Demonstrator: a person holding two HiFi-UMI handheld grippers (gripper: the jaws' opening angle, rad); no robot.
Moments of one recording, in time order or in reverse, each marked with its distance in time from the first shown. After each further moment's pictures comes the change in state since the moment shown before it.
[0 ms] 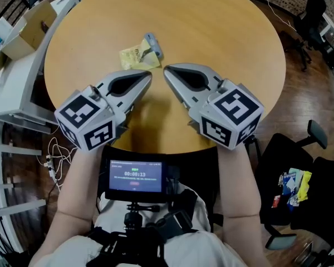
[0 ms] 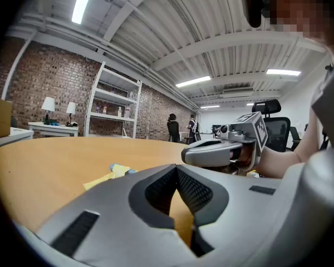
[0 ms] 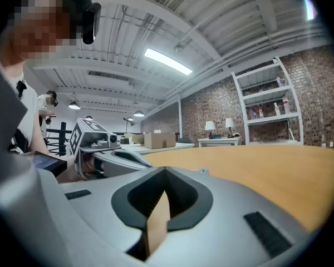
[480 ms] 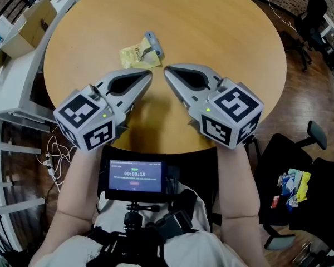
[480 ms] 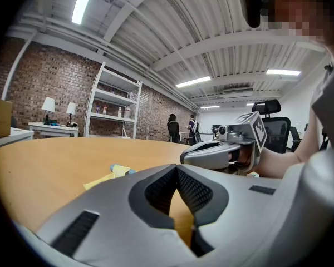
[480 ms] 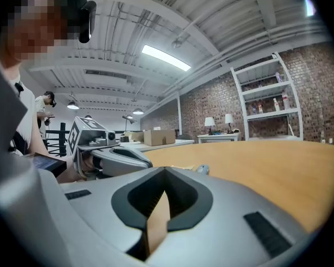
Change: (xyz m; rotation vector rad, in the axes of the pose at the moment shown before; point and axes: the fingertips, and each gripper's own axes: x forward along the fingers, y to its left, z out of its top) left arm 0.000 0.001 0.000 0.002 -0.003 0.001; right arm 0.004 -0.002 -0.007 0.015 0.037 0.005
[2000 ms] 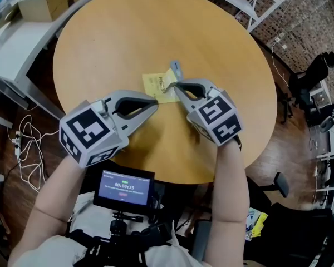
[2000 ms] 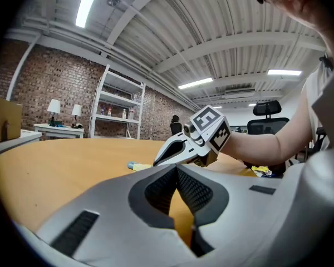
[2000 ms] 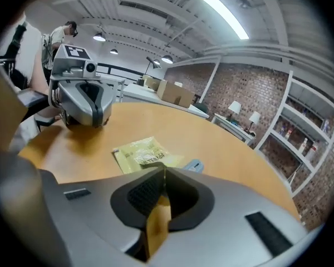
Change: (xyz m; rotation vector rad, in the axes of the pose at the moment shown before) left arm -0.039 0.028 -0.003 -0.023 0.009 0.008; right arm 0.093 -0.040 -0.037 -0.489 0.513 0.086
